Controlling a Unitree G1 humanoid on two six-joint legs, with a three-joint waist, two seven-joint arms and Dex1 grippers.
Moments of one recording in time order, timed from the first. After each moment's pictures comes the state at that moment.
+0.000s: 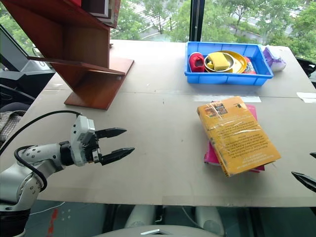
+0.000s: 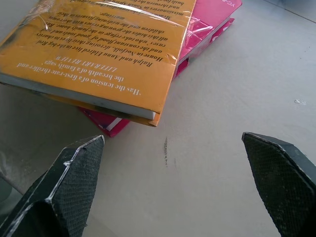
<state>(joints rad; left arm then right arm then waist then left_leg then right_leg) 0.04 0.80 0.24 -0.42 -0.63 0.56 -1.00 0.60 -0.86 -0.90 -0.22 0.55 0.39 1.23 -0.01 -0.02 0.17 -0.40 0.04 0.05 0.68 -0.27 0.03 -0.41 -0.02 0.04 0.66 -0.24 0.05</state>
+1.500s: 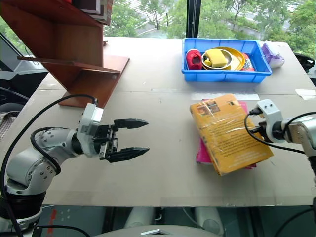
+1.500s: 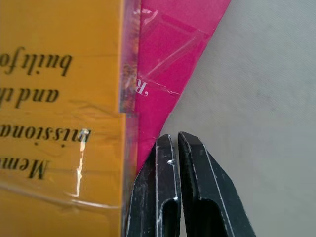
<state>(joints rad) -0.15 0.76 0.13 -0.47 -0.78 0.56 -1.12 -0.52 -0.88 0.03 -0.06 0.51 1.32 0.56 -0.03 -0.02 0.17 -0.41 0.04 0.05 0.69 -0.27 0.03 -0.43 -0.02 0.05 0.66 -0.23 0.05</state>
